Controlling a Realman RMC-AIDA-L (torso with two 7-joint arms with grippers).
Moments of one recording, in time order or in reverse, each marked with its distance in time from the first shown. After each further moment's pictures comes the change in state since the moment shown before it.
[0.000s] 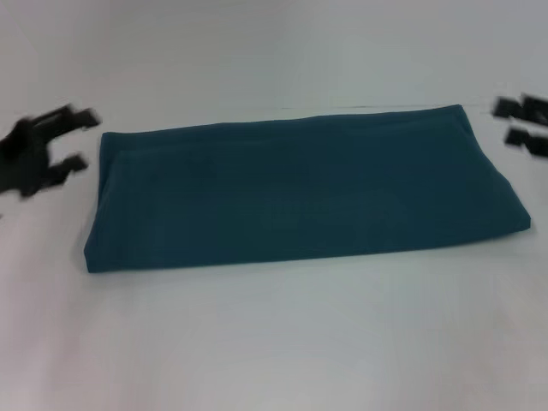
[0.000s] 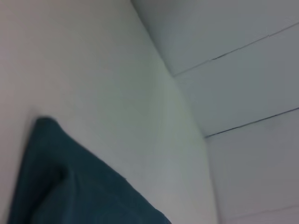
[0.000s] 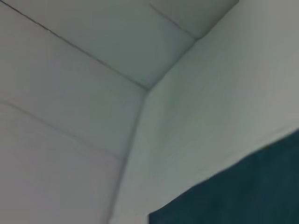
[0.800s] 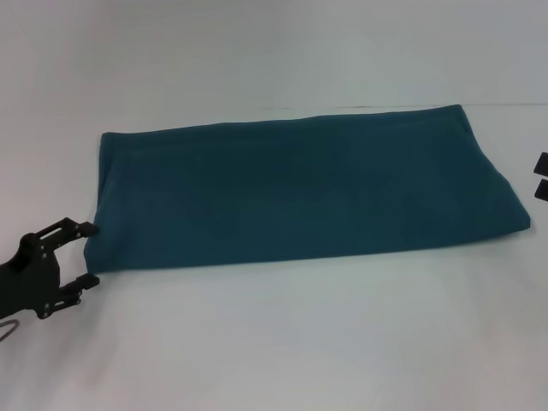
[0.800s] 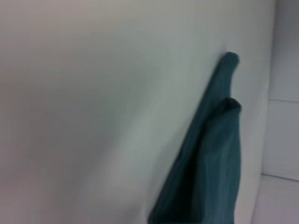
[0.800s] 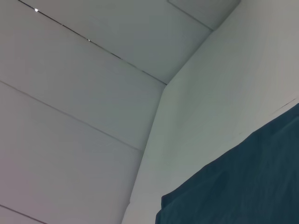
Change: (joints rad) left arm 0.134 -0.087 -0.025 -0.090 0.087 -0.091 -0.239; right arm -0.130 -0.007 0.060 0.041 0.035 -0.176 -0.103
